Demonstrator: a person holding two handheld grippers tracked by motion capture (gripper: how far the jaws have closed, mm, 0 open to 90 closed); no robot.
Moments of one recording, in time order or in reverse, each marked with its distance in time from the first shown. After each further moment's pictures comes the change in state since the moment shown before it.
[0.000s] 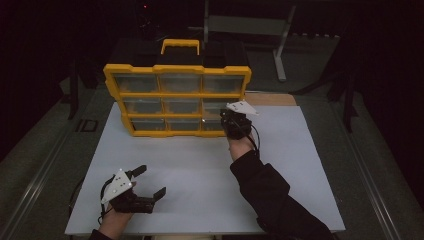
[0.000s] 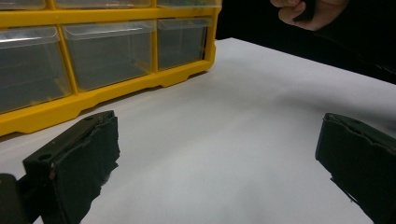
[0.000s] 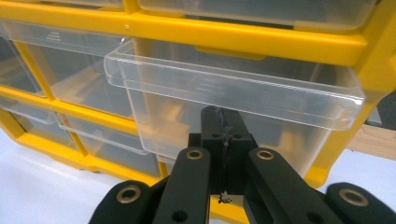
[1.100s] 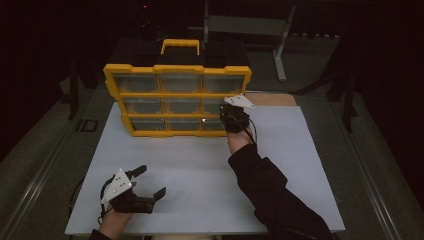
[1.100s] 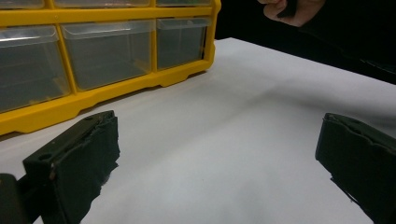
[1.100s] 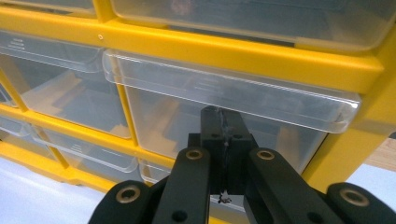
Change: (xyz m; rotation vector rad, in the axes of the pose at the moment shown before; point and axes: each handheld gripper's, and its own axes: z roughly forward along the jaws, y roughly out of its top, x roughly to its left) left arm 0.000 0.000 0.000 -0.001 -0.004 -0.004; right arm -0.003 0.009 0.019 0.011 -0.032 -0.015
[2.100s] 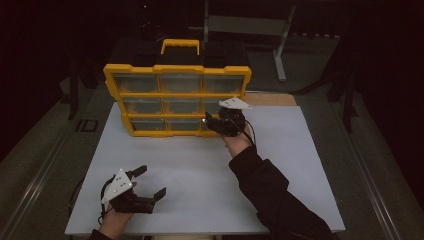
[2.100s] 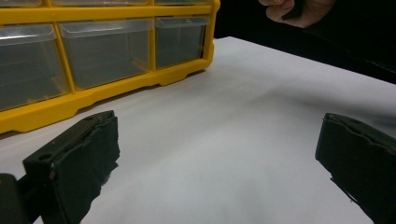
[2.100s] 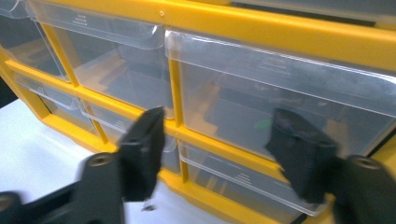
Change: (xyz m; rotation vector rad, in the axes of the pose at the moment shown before) left arm 0.000 0.000 0.000 0.006 -0.004 -0.001; right arm 0.009 -0.003 -0.003 0.046 0.132 -0.040
